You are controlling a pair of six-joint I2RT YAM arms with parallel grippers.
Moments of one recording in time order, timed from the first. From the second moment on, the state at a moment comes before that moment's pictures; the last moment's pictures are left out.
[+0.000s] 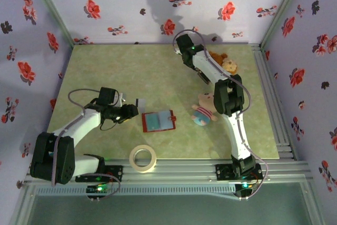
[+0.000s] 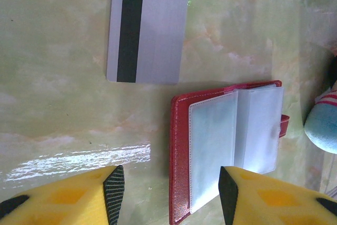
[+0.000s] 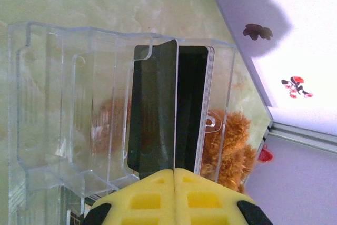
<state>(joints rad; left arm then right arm) -0.26 1.27 0.63 -0.42 0.47 -0.56 0.46 2.36 2.17 -0.85 0.59 -0.55</state>
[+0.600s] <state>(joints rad) -0.26 1.18 0.65 -0.44 0.48 -0.57 0.42 2.30 2.23 -1.02 0.42 -0.27</state>
